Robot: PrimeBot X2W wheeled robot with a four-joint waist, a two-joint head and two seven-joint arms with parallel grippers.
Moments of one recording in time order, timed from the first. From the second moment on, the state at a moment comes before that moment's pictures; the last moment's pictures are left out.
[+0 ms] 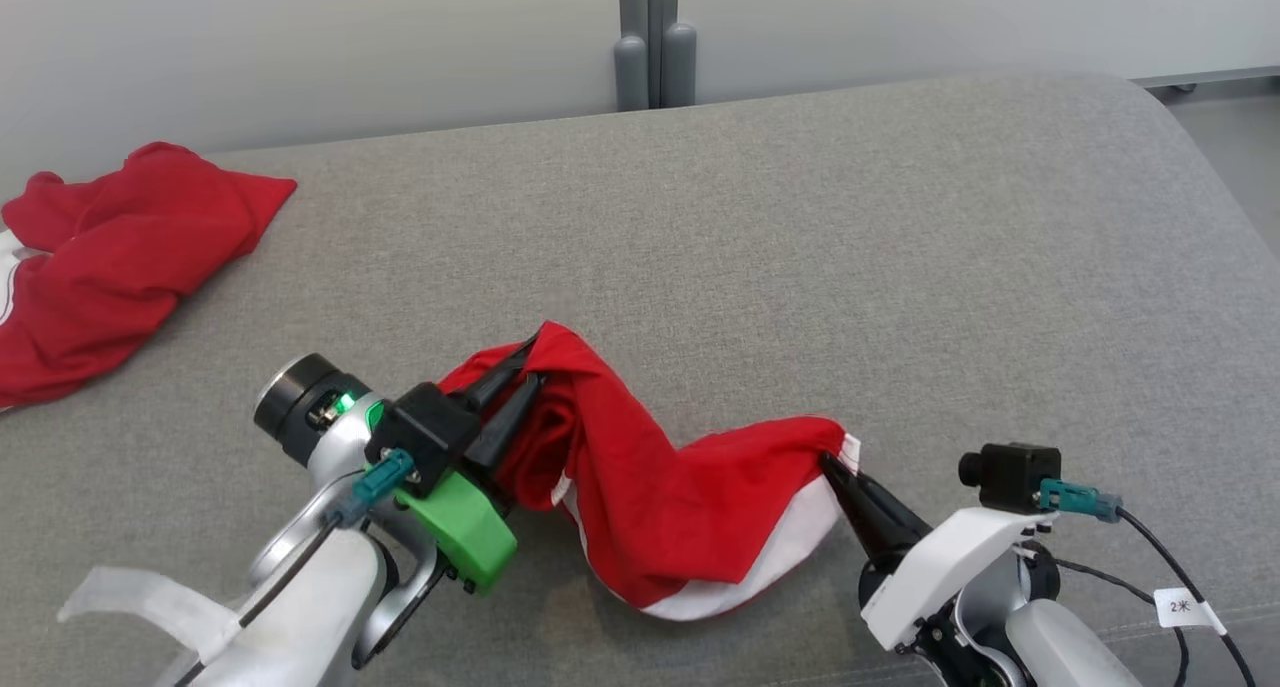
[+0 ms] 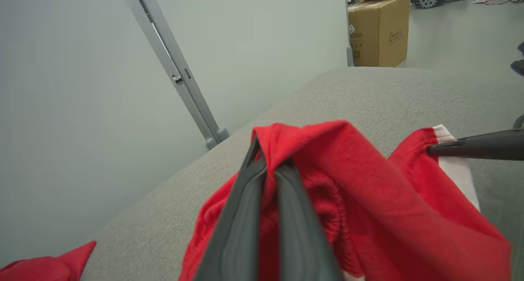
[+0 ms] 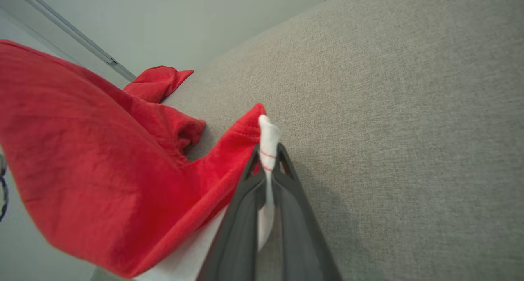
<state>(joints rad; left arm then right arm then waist) -0.38 0.31 -0.67 0.08 -0.26 -0.07 -0.17 -0.05 -0.11 0.41 0.24 0.63 0.12 -0.01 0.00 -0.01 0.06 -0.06</state>
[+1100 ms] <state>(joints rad) -0.71 0.18 -0.68 0.53 -0.28 -0.11 -0.10 -0.35 -0.06 0.24 0.49 0.77 0.06 -0.10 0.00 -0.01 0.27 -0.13</state>
